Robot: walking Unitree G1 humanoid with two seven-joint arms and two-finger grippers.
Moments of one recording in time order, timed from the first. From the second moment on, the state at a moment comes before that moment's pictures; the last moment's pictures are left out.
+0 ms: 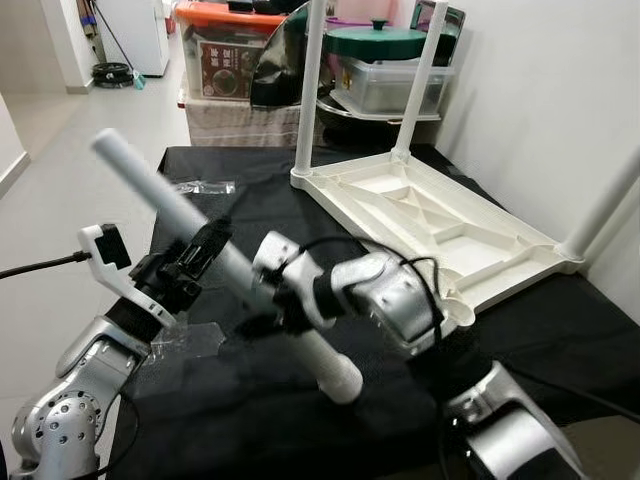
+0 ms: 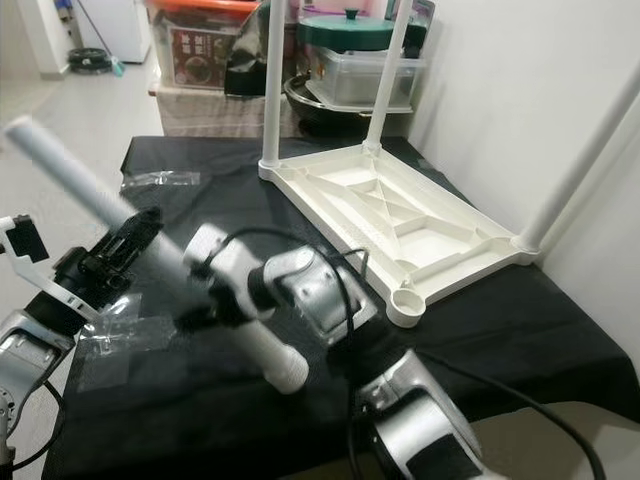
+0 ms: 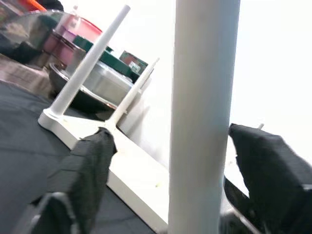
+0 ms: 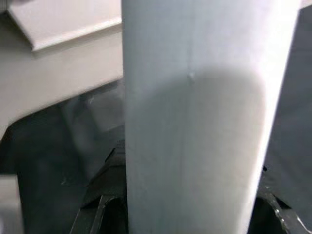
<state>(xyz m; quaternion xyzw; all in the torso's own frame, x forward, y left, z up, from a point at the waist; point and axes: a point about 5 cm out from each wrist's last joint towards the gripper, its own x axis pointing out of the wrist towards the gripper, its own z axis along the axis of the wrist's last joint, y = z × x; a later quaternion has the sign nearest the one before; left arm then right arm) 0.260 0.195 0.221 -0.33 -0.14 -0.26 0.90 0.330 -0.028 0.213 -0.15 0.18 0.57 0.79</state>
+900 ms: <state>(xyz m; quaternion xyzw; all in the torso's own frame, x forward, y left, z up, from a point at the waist) 0.261 0.196 0.185 -0.10 -0.08 -0.08 0.99 0.365 -0.074 0.213 0.05 0.03 0.28 0.96</state>
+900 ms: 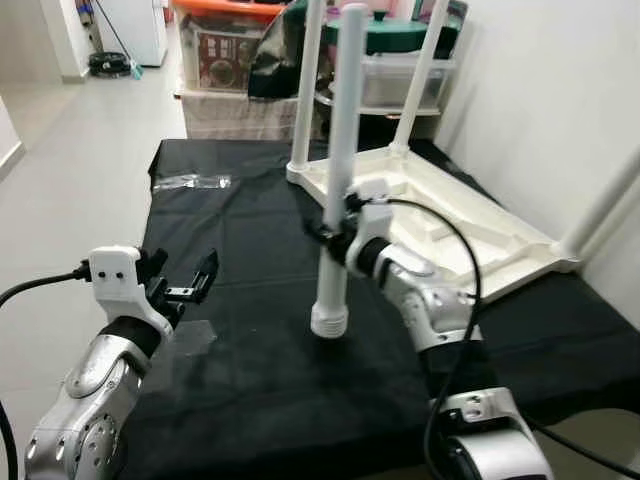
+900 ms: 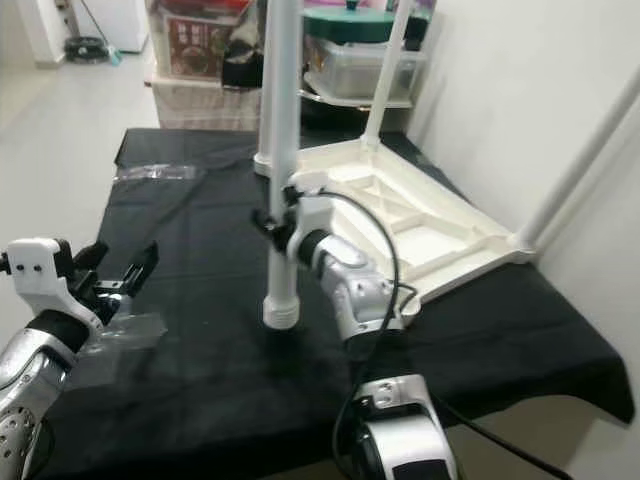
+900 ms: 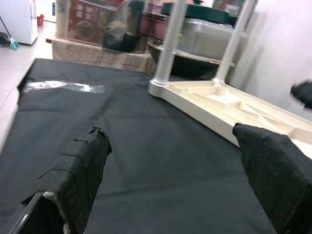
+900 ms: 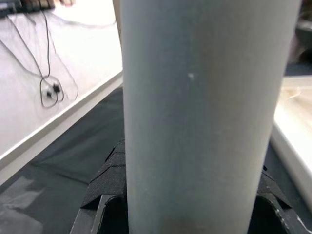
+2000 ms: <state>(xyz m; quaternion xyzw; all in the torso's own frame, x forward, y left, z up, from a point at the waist) 0.267 0.181 0.185 -0.12 -0.11 -0.07 0.98 0.362 -0.090 0.225 0.06 -0.05 0.23 0.97</state>
